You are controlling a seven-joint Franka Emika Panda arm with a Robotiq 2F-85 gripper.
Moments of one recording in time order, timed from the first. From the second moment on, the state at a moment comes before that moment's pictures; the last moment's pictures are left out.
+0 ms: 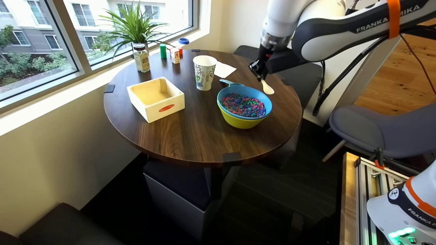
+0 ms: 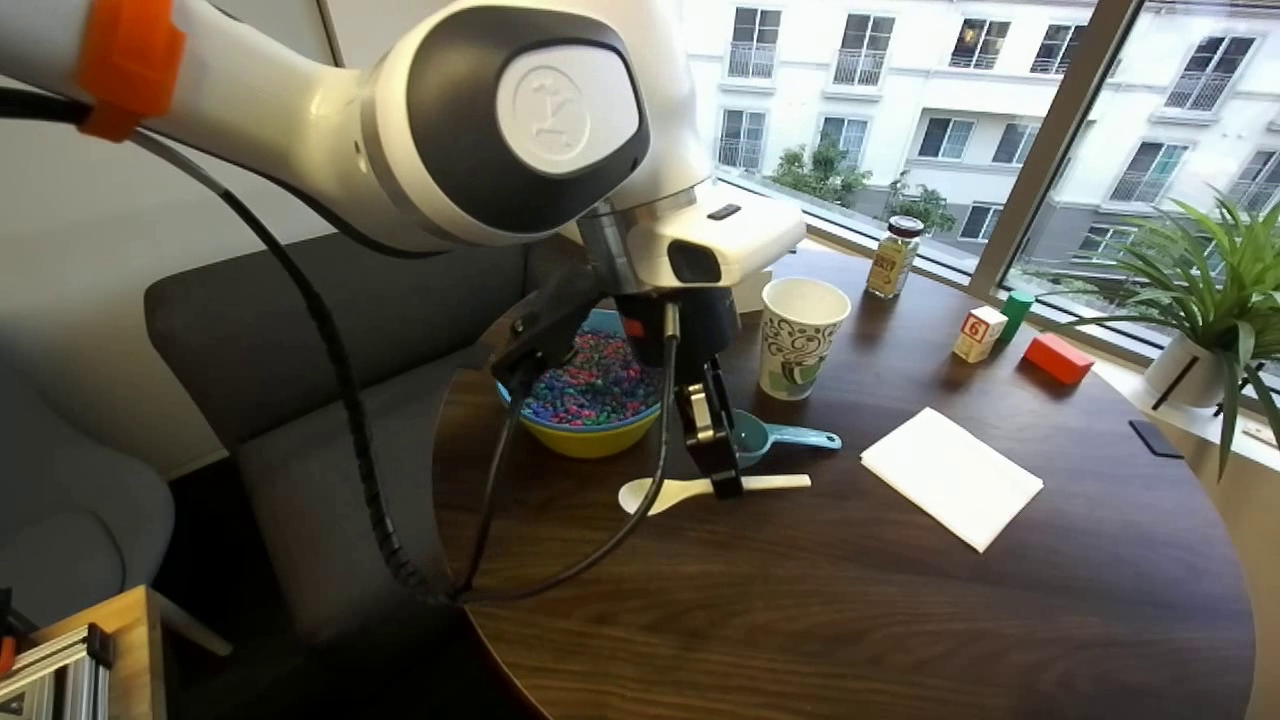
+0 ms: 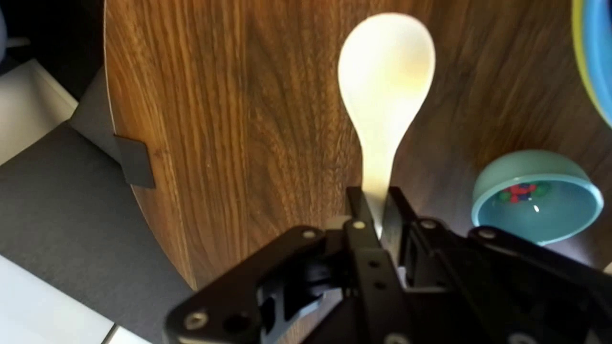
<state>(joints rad) -0.04 0.01 -0.04 -2.12 -0.50 2.27 0.85</state>
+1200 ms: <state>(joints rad) -0.07 0.04 -0.08 -2.17 -0.42 2.25 0.84</state>
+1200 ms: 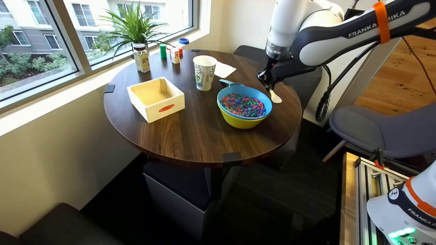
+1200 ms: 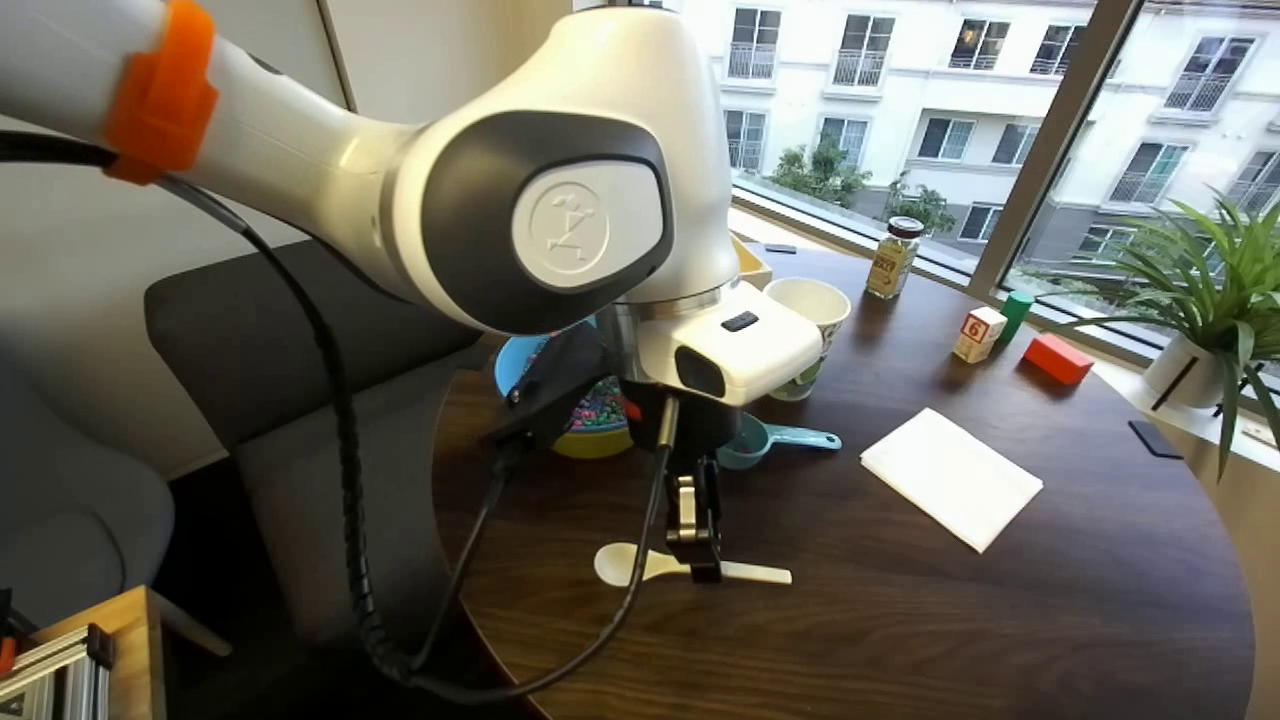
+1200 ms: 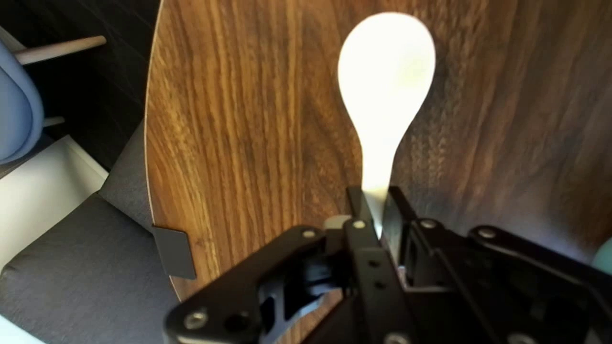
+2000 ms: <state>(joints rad) -0.07 0.06 -0.08 -2.17 -0.41 2.25 0.85</state>
